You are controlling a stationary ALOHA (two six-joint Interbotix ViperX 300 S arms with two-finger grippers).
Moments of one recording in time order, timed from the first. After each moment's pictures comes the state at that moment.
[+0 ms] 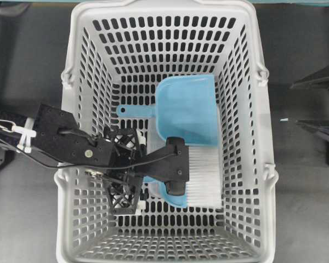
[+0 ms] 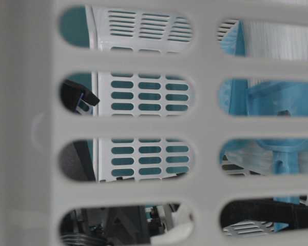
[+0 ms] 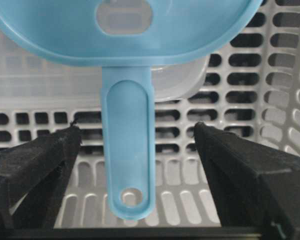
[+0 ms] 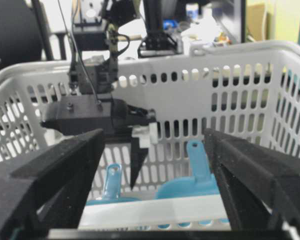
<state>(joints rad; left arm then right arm) -0.21 0.13 0.26 0.04 0.90 -0.23 0.00 -1.05 1.16 0.02 -0.12 0.06</state>
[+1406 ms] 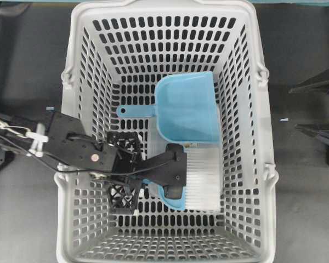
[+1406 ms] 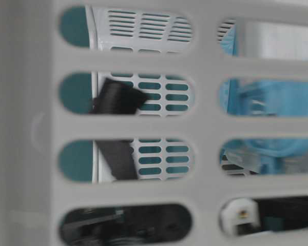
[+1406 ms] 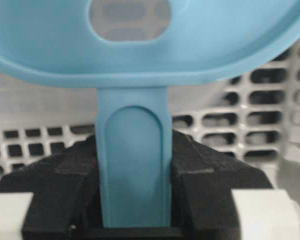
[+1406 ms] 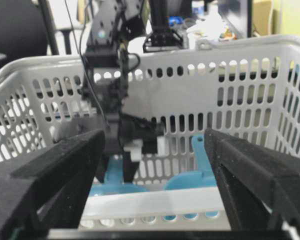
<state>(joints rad) -0.21 0.16 0.31 0.04 0.82 -0.20 0.02 -1.04 1.18 0.02 -0.12 0.06</state>
